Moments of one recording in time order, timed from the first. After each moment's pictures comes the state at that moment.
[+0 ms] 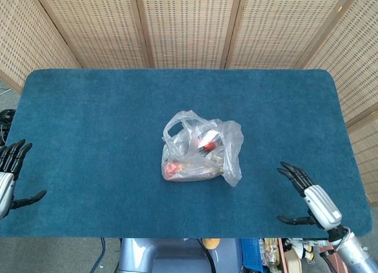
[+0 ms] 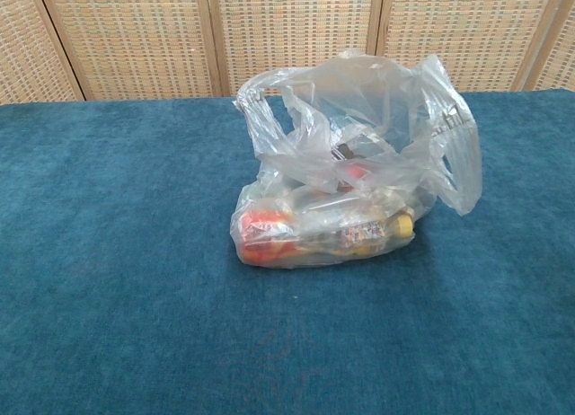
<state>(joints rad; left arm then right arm) -0.10 -0.95 -0.05 -1.87 1.51 1.49 0.07 0.25 -1.04 -0.05 -1.61 -1.85 1.39 0.70</state>
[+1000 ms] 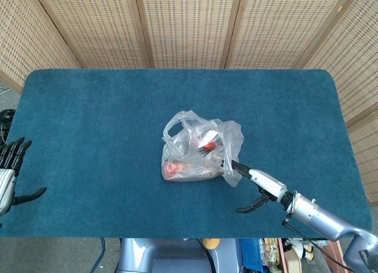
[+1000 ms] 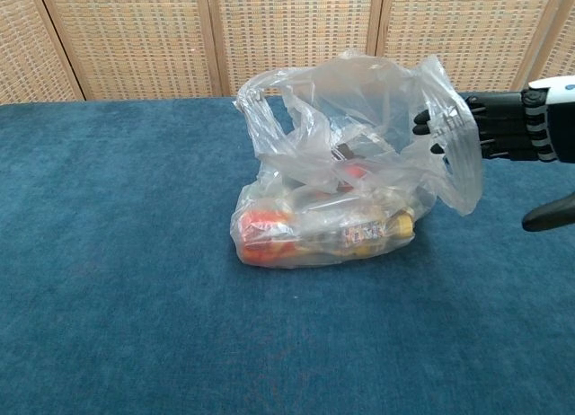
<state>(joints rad) -0.12 -0.96 -0.07 -1.88 1.45 1.46 0.10 0.70 -1.04 -0.07 -1.66 -1.85 1.01 1.17</state>
